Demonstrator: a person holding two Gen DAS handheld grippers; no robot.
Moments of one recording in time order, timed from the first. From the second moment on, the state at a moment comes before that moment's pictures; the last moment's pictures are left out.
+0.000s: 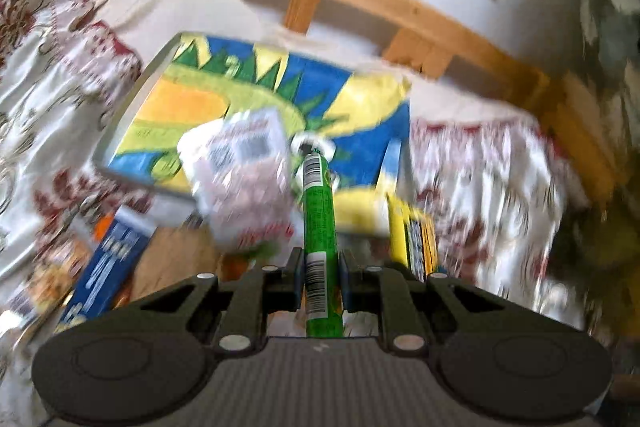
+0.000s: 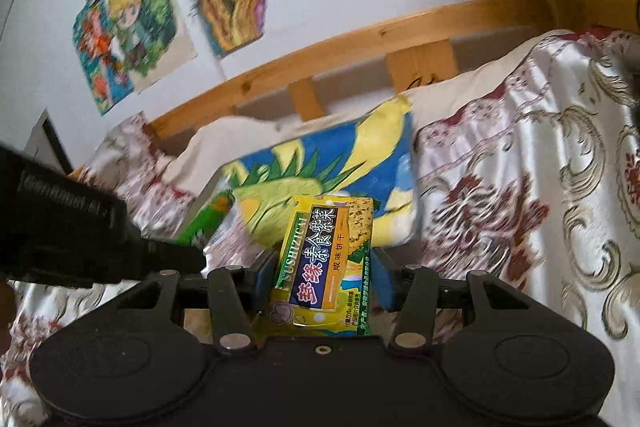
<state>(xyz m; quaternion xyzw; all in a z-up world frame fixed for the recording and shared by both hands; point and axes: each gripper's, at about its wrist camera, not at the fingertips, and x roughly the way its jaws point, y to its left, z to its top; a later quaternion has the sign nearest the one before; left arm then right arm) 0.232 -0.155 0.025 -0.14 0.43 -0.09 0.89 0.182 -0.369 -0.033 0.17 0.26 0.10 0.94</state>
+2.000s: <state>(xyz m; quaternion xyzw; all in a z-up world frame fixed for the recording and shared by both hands) 0.267 -0.121 0.053 -0.12 0.26 0.01 0.96 0.211 -0.345 0.002 0.03 0.14 0.06 0.99</state>
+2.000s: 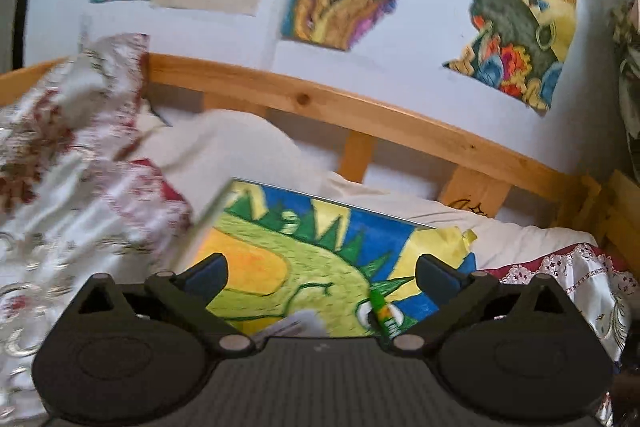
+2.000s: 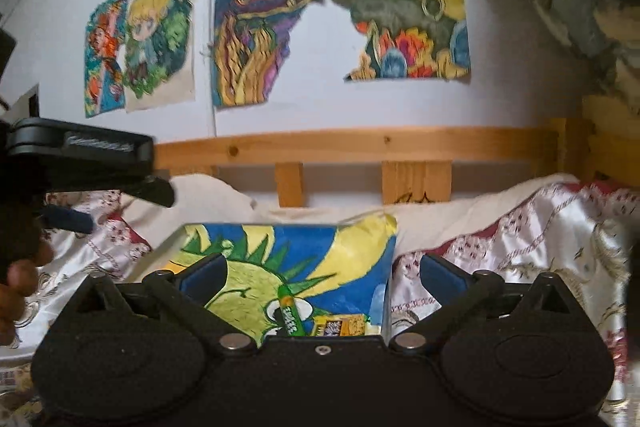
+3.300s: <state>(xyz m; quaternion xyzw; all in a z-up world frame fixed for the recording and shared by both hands) 0.053 -0.031 0.020 -0.08 0.30 0.03 0.95 0.042 -0.291 0.018 0.05 0.20 0.11 0.97</state>
